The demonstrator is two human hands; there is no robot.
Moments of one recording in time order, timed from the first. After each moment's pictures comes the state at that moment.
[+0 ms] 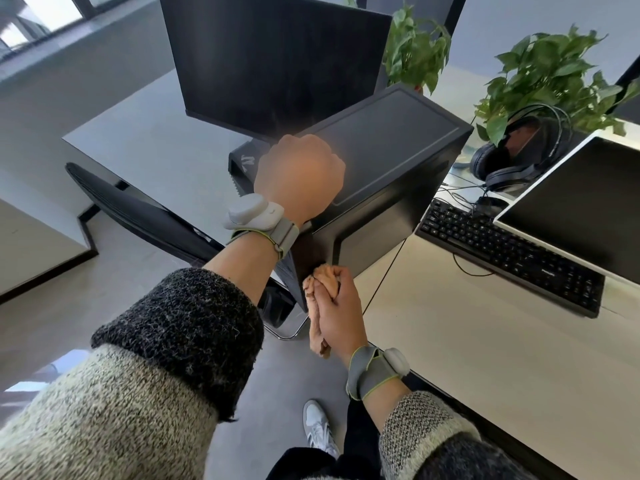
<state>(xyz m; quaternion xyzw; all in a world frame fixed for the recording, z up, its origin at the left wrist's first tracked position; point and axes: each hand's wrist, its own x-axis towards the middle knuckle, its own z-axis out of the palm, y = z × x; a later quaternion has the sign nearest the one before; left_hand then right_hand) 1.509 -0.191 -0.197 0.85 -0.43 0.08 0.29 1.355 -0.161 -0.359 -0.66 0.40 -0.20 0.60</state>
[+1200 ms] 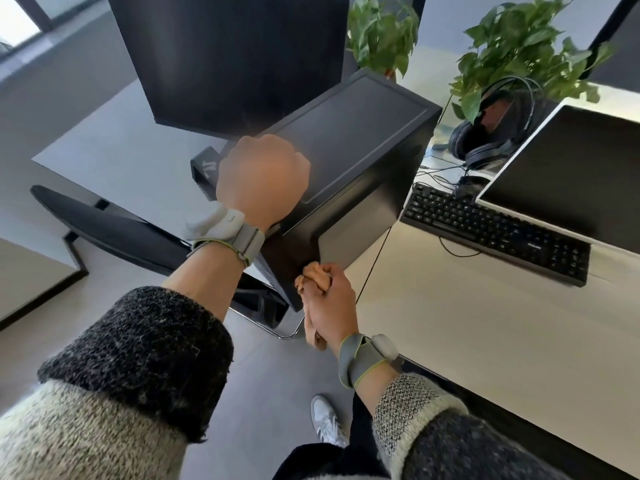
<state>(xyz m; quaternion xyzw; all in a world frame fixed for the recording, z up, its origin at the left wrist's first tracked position) 1.507 -0.200 -0.206 0.88 -0.40 0.11 0.24 1.357 -0.175 -0.371 -0.63 0.47 -0.21 0.59</state>
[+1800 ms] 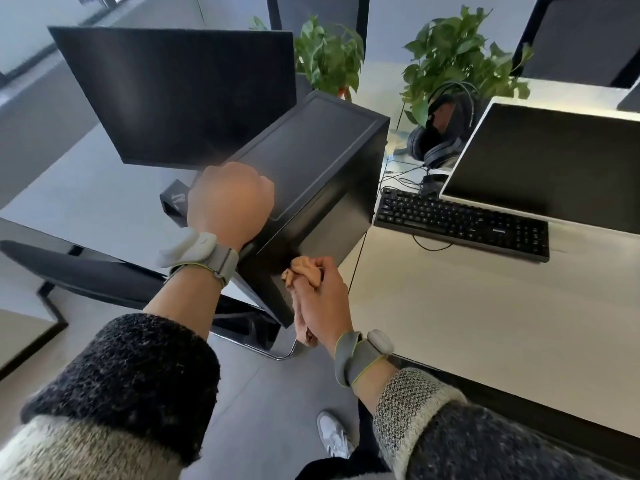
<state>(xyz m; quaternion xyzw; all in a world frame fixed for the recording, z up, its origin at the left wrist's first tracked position) 1.508 -0.197 -0.206 0.87 -0.41 0.10 0.24 1.348 -0.187 -0.337 -0.61 0.46 -0.26 0.59</state>
